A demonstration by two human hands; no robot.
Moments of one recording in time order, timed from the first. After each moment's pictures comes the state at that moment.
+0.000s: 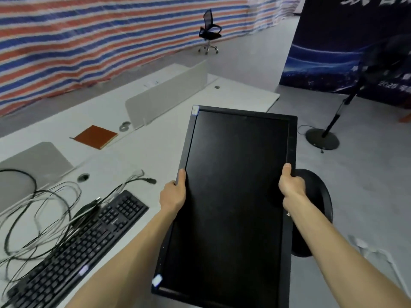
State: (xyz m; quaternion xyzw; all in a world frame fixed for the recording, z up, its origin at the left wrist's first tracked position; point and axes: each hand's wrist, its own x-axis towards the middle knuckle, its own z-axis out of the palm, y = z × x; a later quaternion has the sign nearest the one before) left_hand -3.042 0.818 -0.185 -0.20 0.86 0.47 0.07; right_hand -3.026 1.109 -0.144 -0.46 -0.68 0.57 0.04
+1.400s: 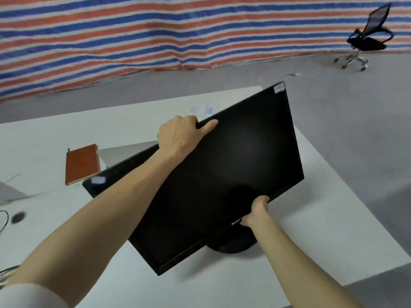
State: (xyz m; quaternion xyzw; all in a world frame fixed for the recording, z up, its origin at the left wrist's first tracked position) left_hand -3.791 0.911 -0.059 -0.27 0.95 0.05 -0.17; right_hand -3.841 1.121 -0.252 -0.38 -0.54 0.67 -0.34
